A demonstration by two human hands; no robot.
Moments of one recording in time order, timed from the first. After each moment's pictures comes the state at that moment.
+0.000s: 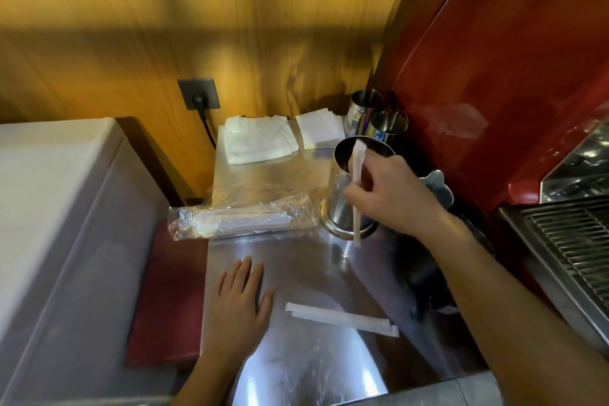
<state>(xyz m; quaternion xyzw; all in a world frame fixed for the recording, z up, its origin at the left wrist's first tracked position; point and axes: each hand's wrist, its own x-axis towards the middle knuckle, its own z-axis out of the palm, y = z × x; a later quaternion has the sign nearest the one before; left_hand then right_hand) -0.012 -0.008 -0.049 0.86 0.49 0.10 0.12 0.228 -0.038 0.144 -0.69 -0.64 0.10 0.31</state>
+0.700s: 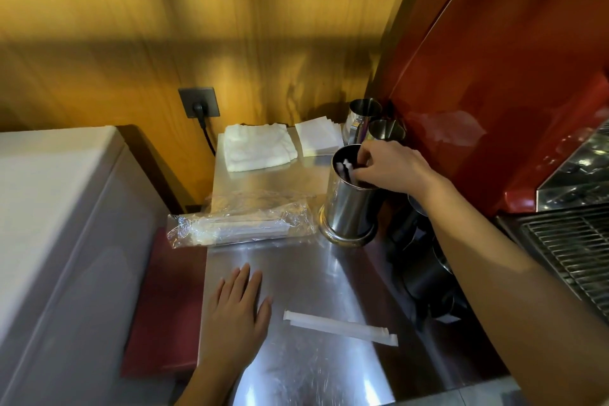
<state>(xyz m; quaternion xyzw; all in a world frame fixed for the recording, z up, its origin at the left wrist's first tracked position) -0.014 -0.008 -0.053 0.85 0.50 0.09 0.12 0.285 0.017 0.136 -0.80 -0.57 0.13 0.10</state>
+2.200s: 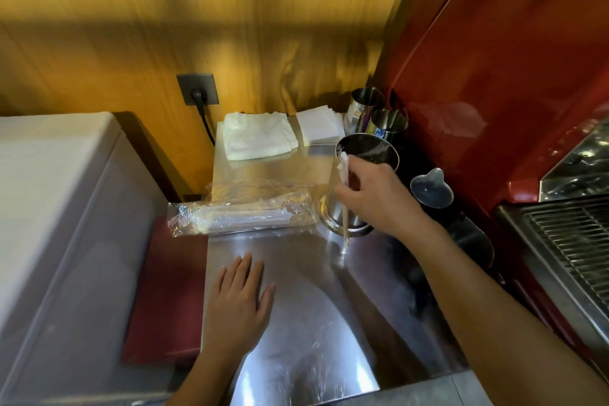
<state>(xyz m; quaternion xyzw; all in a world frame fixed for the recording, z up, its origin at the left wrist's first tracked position) -0.012 -0.007 -0.050 0.85 0.50 0.09 0.13 0.218 -0.027 0.124 -0.72 -0.60 0.16 0.31</state>
